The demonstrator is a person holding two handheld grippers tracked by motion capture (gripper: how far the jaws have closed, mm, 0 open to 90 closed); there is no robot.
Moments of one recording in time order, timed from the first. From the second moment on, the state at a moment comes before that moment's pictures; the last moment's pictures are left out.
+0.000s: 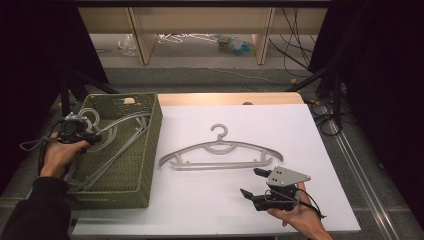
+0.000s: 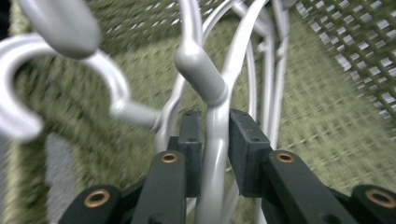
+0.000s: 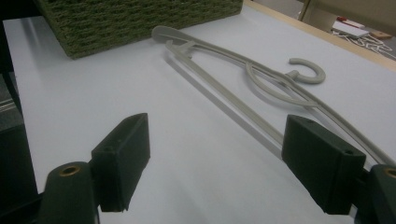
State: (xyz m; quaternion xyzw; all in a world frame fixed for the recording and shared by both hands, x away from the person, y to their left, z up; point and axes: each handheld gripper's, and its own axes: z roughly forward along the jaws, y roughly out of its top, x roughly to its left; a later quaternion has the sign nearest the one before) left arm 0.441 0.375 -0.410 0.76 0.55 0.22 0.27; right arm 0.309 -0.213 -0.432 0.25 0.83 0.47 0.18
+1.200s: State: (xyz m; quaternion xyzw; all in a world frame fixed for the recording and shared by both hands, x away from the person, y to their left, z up) left arm 0.322 0.275 -0.341 0.71 0.46 0.20 0.50; right arm 0.309 -0.213 -0.433 0.25 0.83 0.47 0.17
